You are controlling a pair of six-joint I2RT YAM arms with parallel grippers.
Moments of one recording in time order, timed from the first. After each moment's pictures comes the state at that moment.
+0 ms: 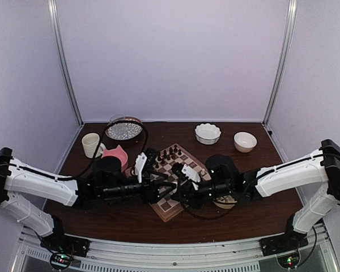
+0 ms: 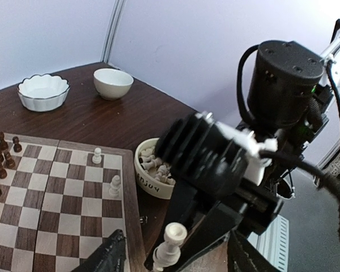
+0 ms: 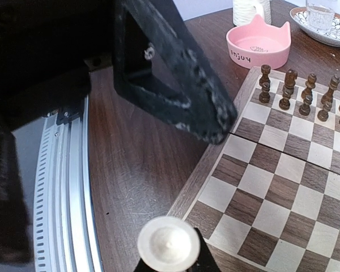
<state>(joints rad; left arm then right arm) -1.11 1.40 0.55 0.67 0.11 -0.36 1.05 1.55 0.74 0.31 -0.32 0.13</state>
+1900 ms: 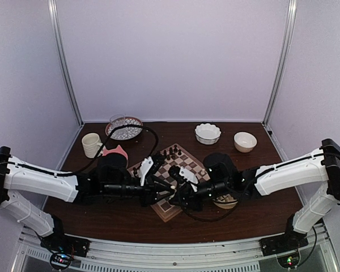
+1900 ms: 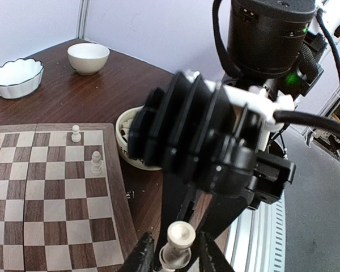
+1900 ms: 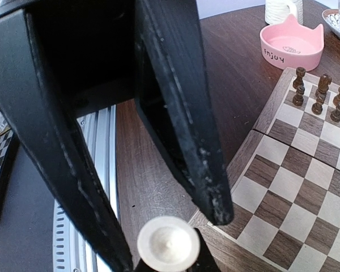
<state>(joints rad) -1.08 1.38 0.65 0.42 0.27 -0.25 1.05 1.54 0.78 0.24 -0.44 0.10</state>
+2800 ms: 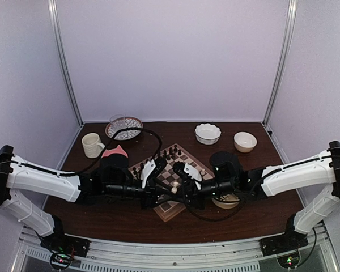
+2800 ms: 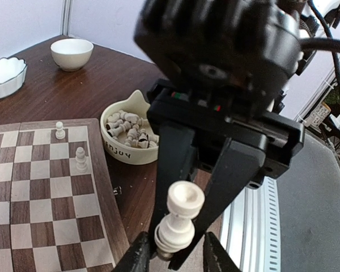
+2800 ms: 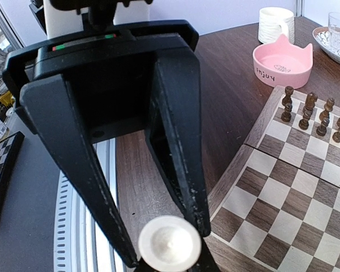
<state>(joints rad) -1.08 1.40 0.65 0.43 0.34 -0.23 1.06 1.47 0.75 0.27 -0.40 0.10</state>
